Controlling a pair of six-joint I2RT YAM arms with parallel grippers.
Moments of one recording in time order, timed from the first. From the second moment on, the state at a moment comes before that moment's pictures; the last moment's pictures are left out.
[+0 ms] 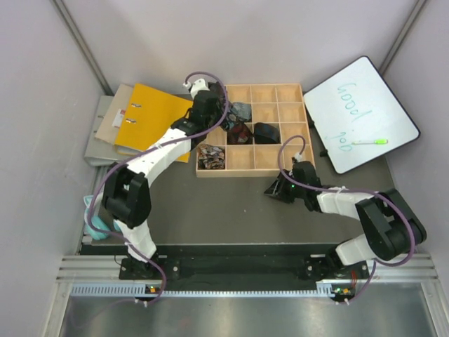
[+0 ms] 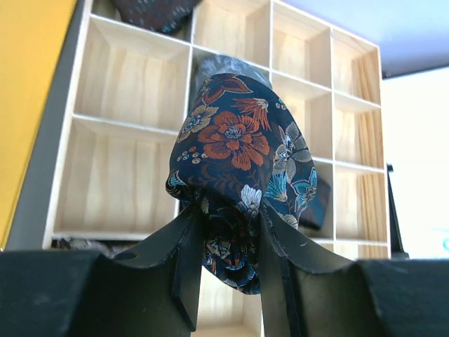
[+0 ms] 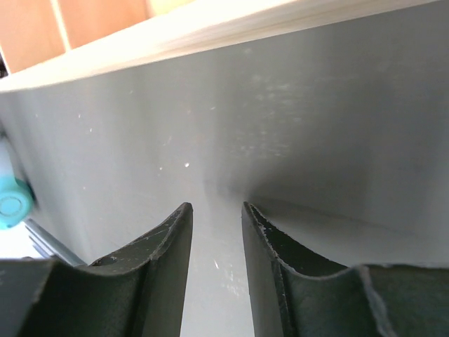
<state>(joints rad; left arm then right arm) -0.52 1.77 1.50 -0.18 -0.29 -0.67 0.43 1.43 0.48 0.17 -0.25 0.84</state>
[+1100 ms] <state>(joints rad) -0.33 2.32 1.95 -0.14 -0.15 -0.75 0.48 1.57 0.46 0.48 -0.41 0.69</state>
